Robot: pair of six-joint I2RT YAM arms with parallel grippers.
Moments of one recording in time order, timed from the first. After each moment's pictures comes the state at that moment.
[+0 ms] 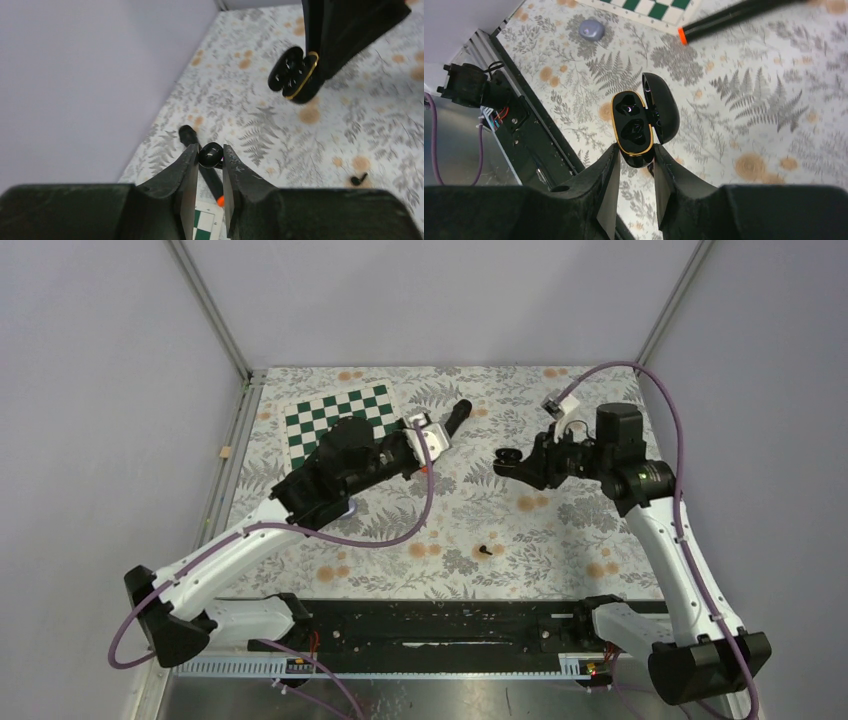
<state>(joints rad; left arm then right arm) -0.86 1.17 1.19 -0.19 0.15 0.50 0.16 1.04 1.11 -0.71 -0.73 -0.07</state>
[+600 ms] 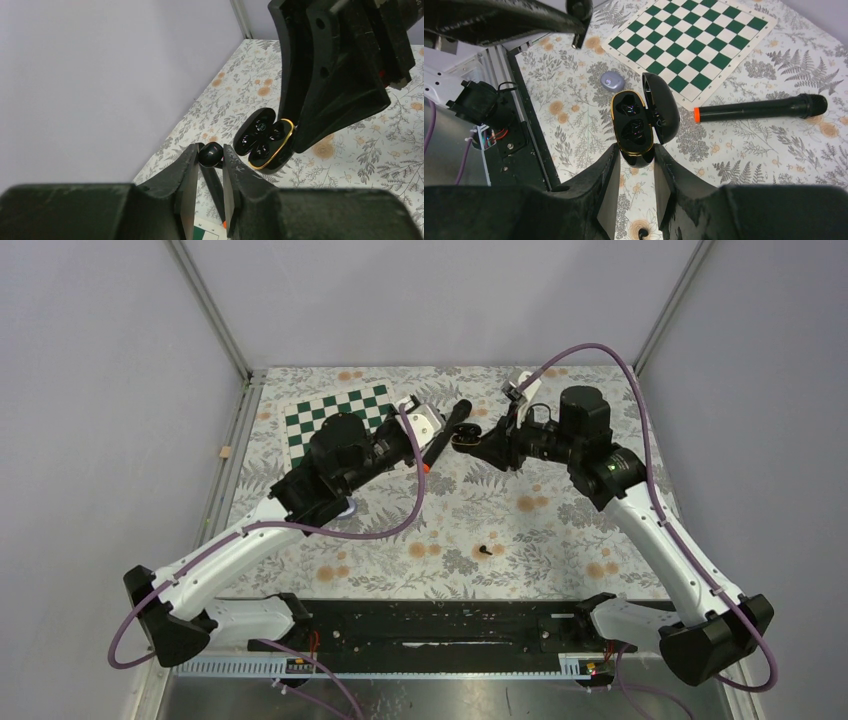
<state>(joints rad) -0.86 1.16 1.21 -0.04 0.03 0.41 0.43 1.15 1.19 -0.38 -0.66 -0.04</state>
